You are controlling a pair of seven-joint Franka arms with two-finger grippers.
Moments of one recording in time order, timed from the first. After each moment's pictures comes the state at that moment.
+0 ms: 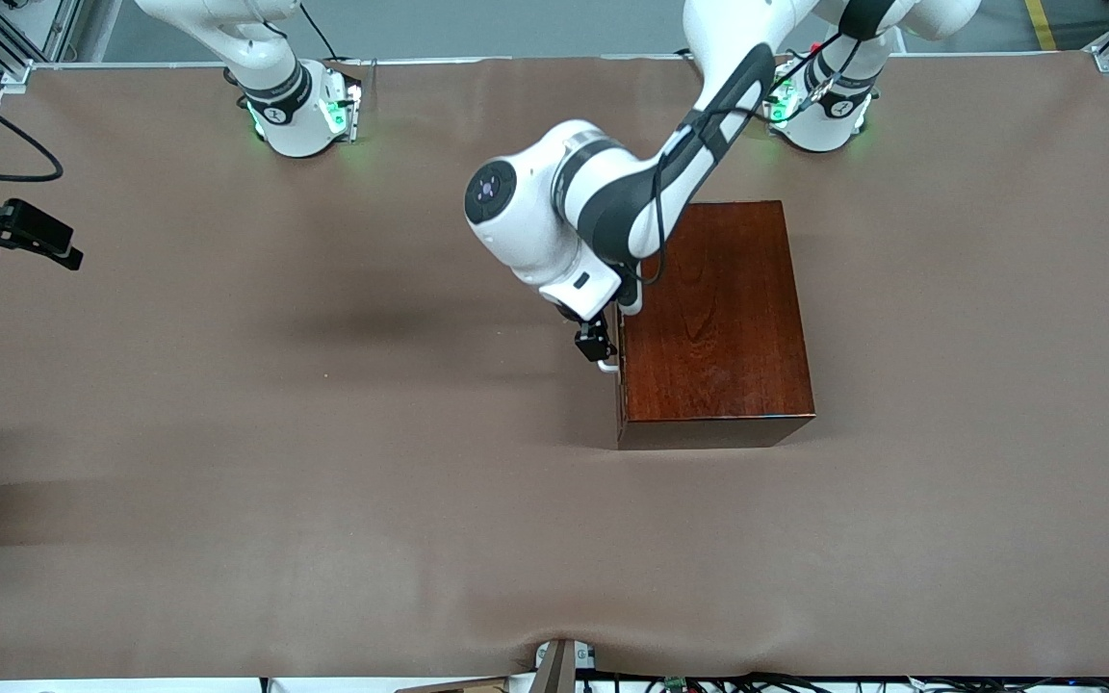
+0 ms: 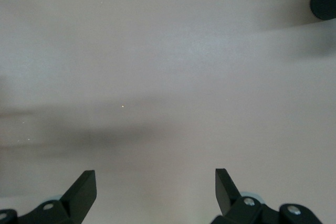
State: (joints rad) left arm -0.80 0.71 -0.07 -1.18 0.36 1.63 -2.51; right arm -0.02 0.00 -0.03 -1.55 0.01 1.54 0.03
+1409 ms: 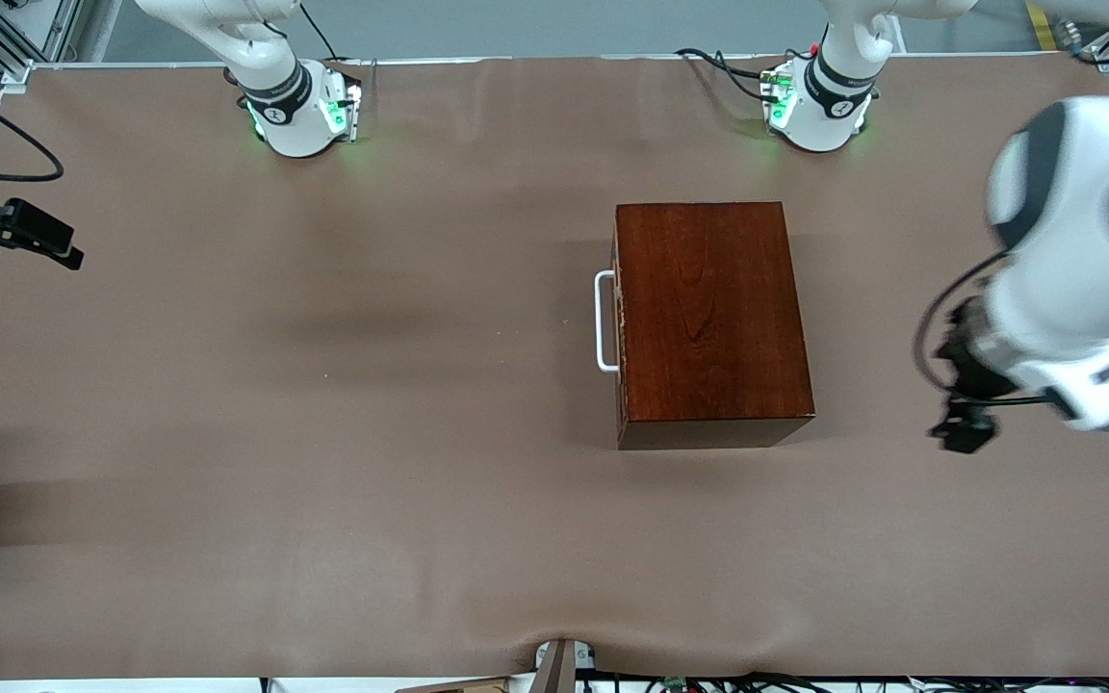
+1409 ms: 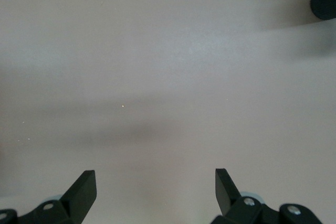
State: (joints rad) left arm -0.14 0.40 -0.05 -1.19 0.16 1.62 -1.44; right arm -0.02 0.00 -0.03 -1.55 0.01 1.54 0.03
